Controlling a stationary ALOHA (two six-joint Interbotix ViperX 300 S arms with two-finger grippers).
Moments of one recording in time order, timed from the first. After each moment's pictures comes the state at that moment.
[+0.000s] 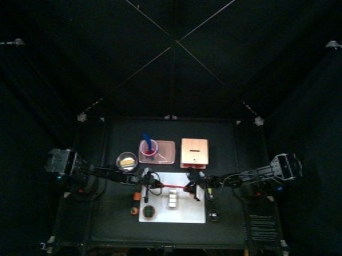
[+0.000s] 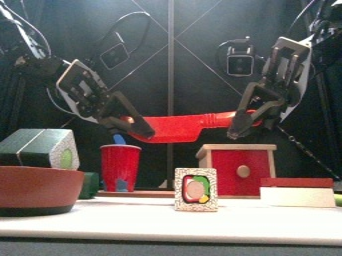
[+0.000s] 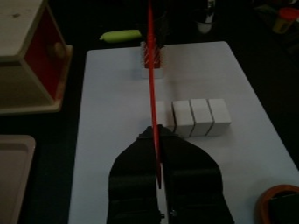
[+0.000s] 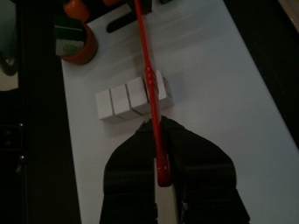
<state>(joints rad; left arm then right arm) -0.04 0.00 0.93 0.04 -0.49 0.00 0.12 -0.20 0.93 0.77 -0.06 -0.32</state>
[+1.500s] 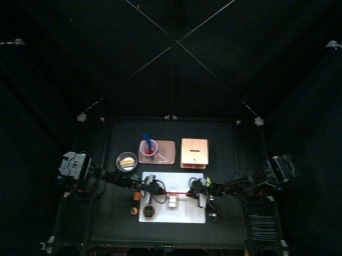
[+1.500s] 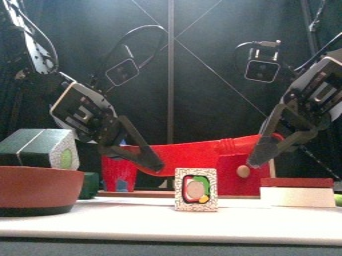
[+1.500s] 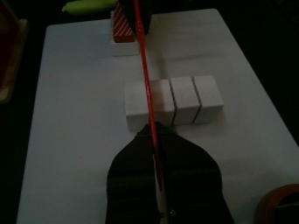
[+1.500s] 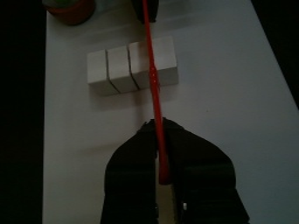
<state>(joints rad) -0.14 0.18 0.87 0.03 -0.50 0.00 0.28 -0.09 1.02 0.71 -0.32 -0.31</state>
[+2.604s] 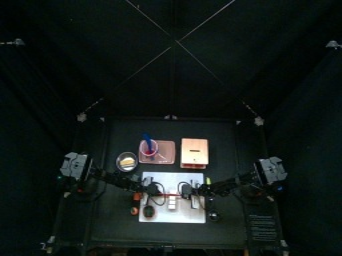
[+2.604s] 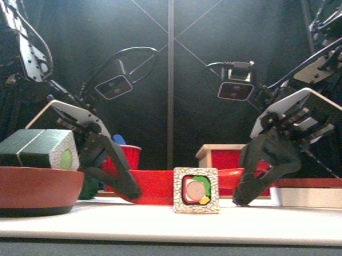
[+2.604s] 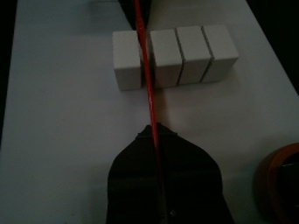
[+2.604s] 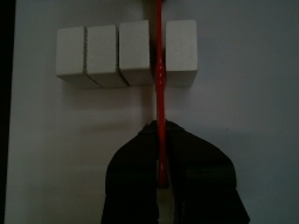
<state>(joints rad) -0.12 0.19 0.90 0.02 -0.43 0.01 0.19 0.09 0.87 0.54 -0.17 -0.31</state>
